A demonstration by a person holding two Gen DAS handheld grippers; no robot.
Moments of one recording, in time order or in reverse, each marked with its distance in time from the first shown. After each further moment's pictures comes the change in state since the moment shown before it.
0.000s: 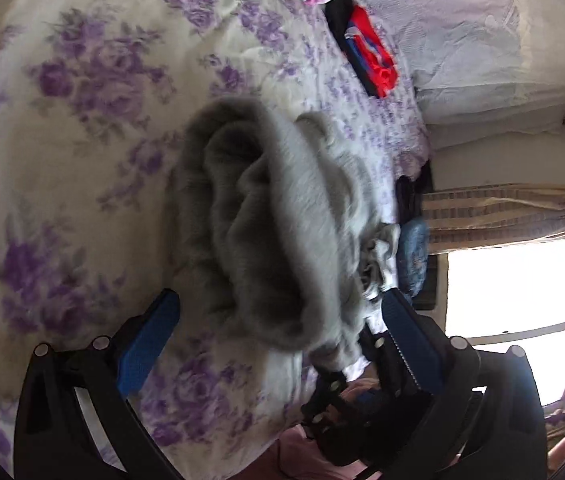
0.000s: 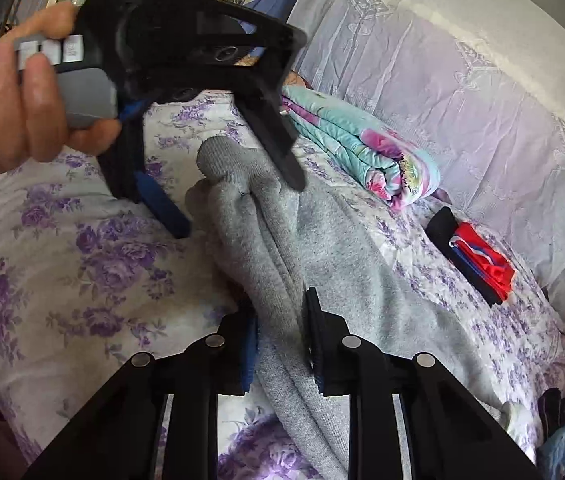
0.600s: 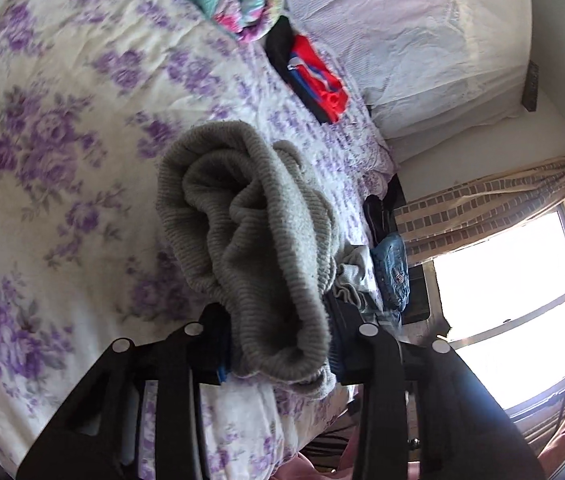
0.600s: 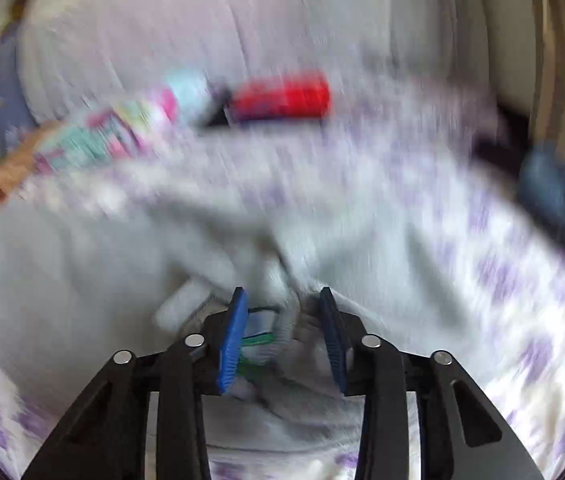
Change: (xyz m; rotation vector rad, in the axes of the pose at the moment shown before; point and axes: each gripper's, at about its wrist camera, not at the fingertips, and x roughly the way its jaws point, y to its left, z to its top) left arm 0.003 -0.039 -0.006 0.171 -0.157 -0.056; right arm -0.022 -0.198 -0.167 0.900 0.230 -0.219
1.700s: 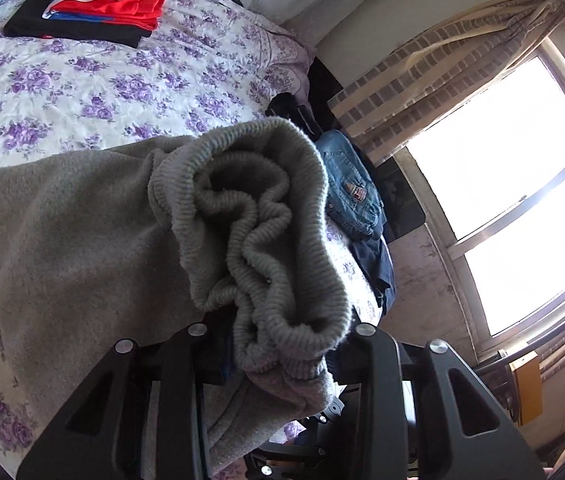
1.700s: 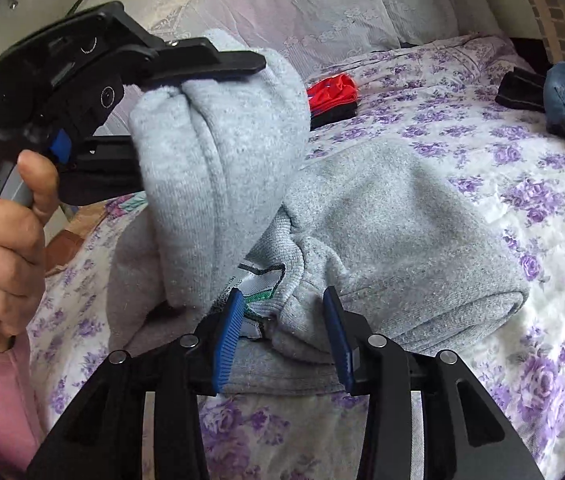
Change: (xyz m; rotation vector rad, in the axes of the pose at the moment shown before) left arm 0.230 -0.219 -0.035 0.416 0.291 -0.032; right arm -0.033 -0.051 -0.033 0.125 -0.129 0.334
